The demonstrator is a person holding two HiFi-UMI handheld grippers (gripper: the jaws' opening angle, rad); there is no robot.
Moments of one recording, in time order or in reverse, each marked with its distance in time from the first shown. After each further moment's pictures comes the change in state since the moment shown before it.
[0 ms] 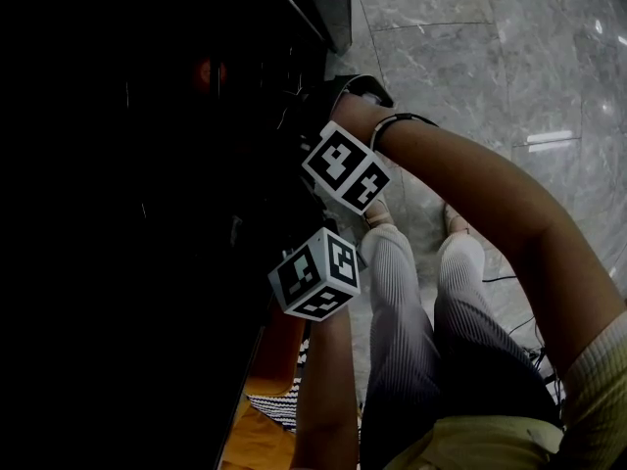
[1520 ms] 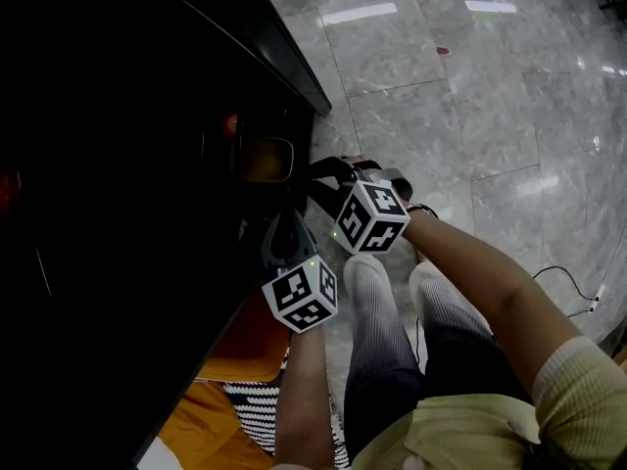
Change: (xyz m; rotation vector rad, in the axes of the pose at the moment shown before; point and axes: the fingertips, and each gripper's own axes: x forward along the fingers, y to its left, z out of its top) left arm -0.100 -0.062 0.063 0.194 -0.029 -0.144; right arm -0.197 -0.018 0.027 0.954 -0.164 -0.465
